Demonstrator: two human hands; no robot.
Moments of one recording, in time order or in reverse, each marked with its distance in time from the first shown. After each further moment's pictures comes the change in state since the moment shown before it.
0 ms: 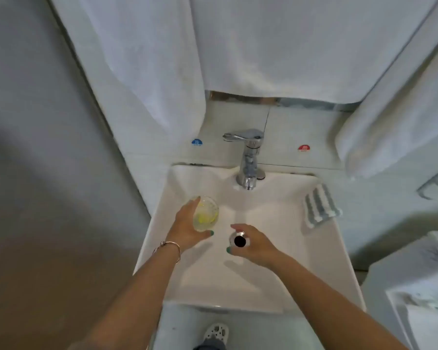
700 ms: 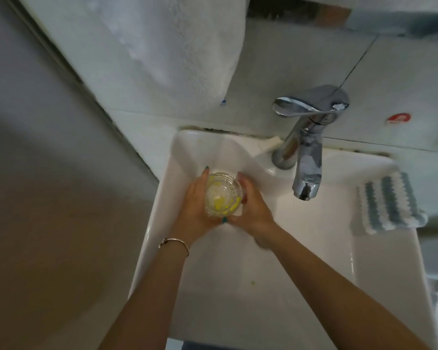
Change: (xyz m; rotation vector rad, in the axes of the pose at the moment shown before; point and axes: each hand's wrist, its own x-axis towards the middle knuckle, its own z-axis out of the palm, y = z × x) left_hand 0.057 -0.038 0.015 -0.057 0.019 -0.033; right_hand 0.130 0.004 0.049 0.126 0.130 0.023
